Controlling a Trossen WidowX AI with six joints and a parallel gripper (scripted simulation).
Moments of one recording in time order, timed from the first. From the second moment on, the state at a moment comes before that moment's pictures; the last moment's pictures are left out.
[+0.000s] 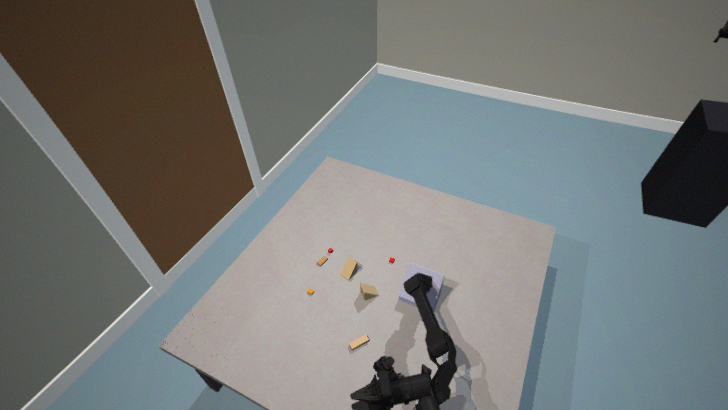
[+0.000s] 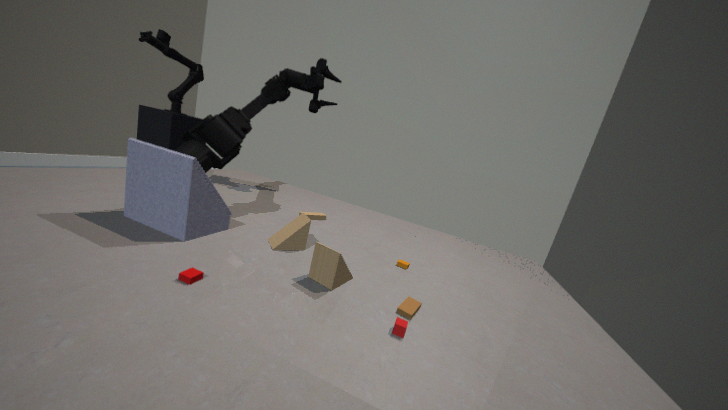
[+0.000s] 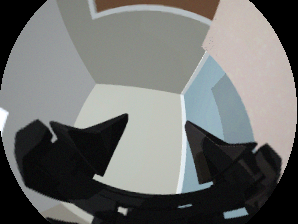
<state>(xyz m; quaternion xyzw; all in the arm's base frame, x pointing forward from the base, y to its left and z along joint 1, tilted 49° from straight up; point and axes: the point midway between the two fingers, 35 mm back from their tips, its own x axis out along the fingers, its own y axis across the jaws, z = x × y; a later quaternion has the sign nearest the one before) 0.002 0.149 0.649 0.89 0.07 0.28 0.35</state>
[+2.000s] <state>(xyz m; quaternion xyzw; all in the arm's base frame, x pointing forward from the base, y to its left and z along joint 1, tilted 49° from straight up) 0.369 -0.107 0.093 0.79 0.54 -0.22 0.18</state>
